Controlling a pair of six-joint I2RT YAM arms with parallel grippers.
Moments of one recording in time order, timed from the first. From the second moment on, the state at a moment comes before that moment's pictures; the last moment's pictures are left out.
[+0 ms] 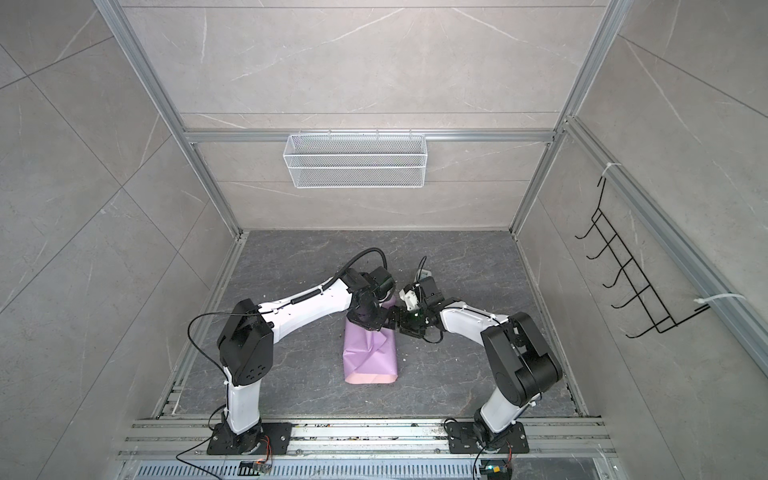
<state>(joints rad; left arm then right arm) -0.88 1.97 1.63 -1.04 0.01 -0.38 0.45 1.65 0.87 -0.25 -0.56 0.57</state>
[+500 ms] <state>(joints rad) -0.86 1.89 1.52 -0.93 0.05 -0.39 0.44 1.63 0.89 -0.32 -0.53 0.58</state>
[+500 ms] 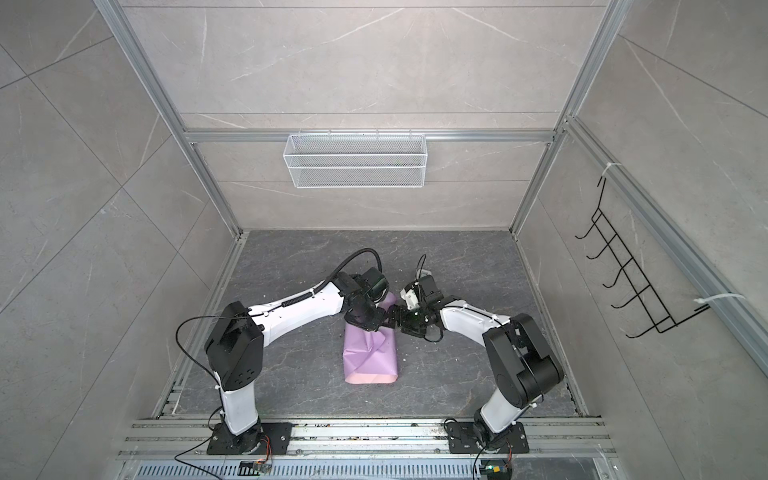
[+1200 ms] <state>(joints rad) -0.86 1.90 1.55 -0.95 0.08 -0.40 0.41 1.61 0.86 -0.30 -0.53 0.57</state>
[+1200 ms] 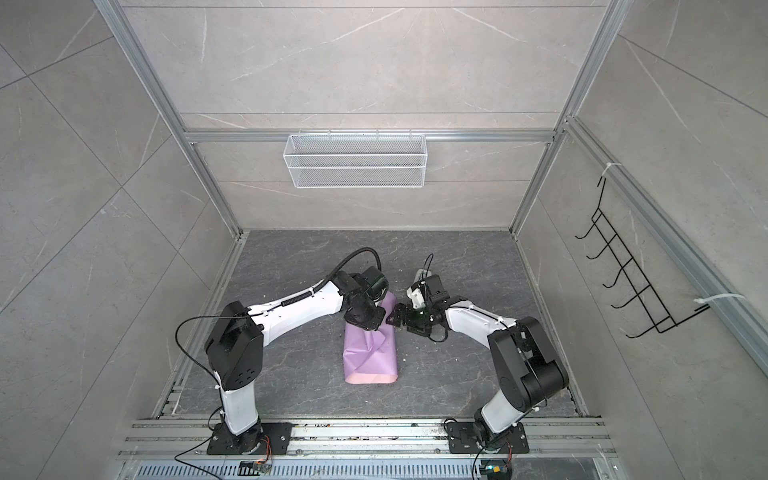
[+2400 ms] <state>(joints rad) -0.84 1.93 1.57 -0.95 0.18 -0.42 0.41 1.61 0.83 -0.24 -0.54 0.58</state>
